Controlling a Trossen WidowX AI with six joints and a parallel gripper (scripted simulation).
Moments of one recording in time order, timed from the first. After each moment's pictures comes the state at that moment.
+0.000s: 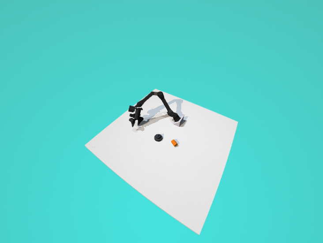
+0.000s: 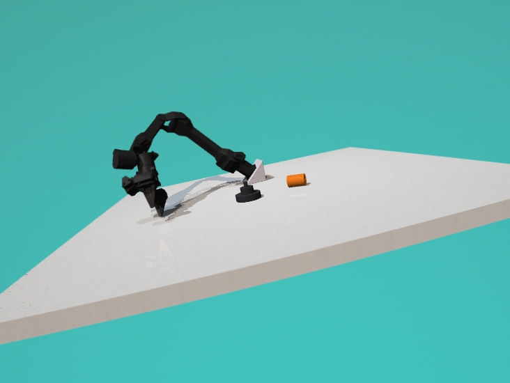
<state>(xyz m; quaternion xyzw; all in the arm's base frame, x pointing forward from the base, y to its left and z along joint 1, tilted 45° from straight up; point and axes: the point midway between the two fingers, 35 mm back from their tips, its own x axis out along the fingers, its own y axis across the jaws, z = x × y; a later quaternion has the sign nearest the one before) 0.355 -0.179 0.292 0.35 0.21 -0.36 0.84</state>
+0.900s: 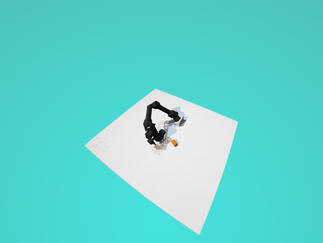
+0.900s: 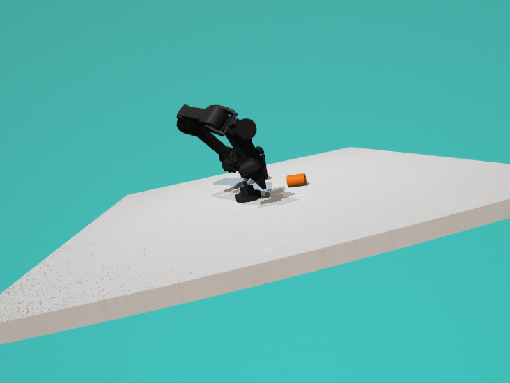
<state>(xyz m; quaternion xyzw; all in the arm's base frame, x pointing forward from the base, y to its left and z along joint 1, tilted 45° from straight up) 0.380 0.086 0.065 0.45 0.32 -0.60 0.58</state>
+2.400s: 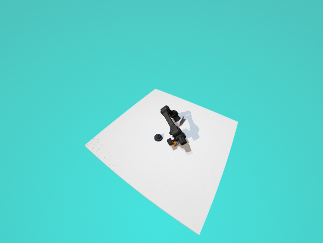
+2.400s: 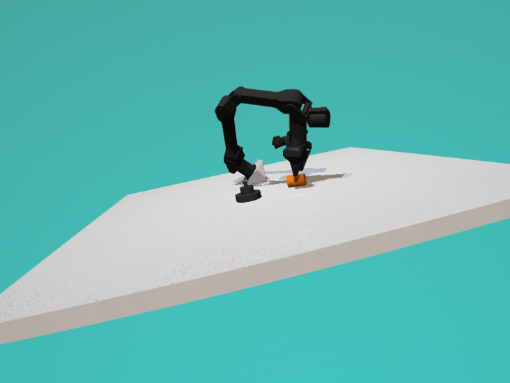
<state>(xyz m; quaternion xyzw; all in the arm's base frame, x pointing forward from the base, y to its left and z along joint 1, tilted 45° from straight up) 0.281 0.173 -0.048 0.38 0.08 -0.67 0.63</state>
